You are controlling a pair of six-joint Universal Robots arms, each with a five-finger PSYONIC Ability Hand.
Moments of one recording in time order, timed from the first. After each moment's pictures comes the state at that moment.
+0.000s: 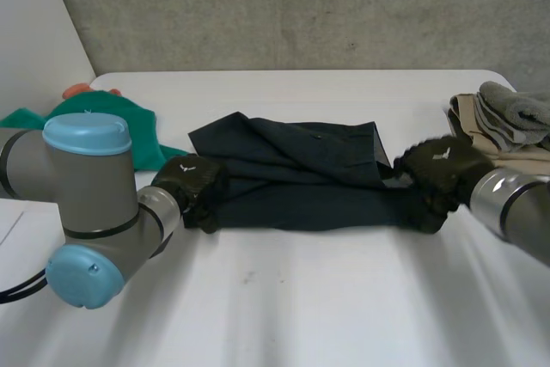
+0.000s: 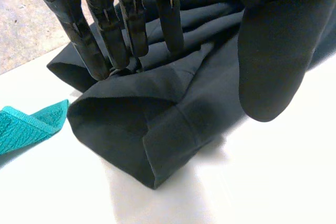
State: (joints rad) left arm 4.24 -2.10 -1.46 3.13 -1.54 3.32; right arm 1.82 -1.28 1.55 0.23 1.34 2.55; left_hand 0.50 0.49 0.50 0.50 0.33; right_hand 0.47 0.47 0.47 0.48 0.32
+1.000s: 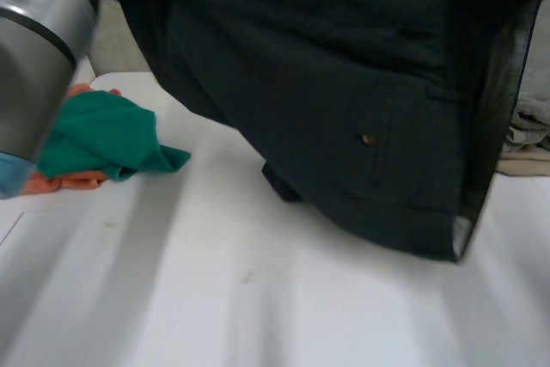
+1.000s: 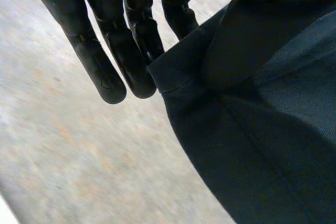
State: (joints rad) left arm 4.23 -1.74 -1.14 3.19 -1.61 3.50; right arm 1.82 -1.42 1.01 0.27 1.35 2.65; left_hand 1.13 1.20 1.19 1.20 0.99; right_hand 1.12 1.18 1.19 1.20 1.00
